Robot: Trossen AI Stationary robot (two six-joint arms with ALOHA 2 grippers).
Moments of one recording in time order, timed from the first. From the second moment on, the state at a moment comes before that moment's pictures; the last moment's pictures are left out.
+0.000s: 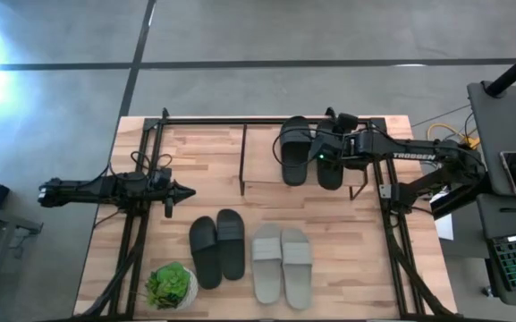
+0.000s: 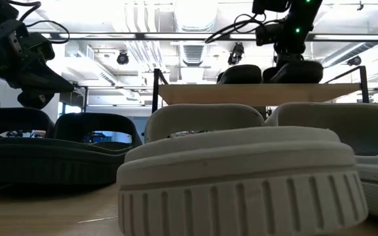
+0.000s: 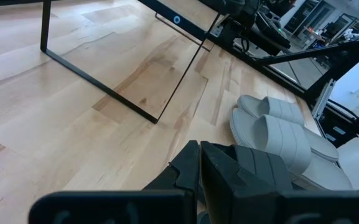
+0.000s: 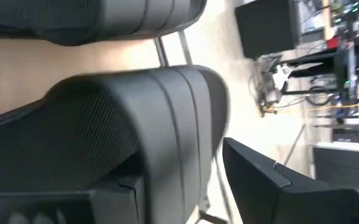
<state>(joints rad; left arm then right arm) -0.04 0.08 0.12 -0.40 -0.16 -0.54 -0.19 1.34 1.14 -1.02 0.80 -0.09</state>
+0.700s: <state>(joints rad) -0.04 0.08 0.12 -0.40 -0.16 -0.54 -0.12 1.30 1.23 -1.19 0.66 0.10</state>
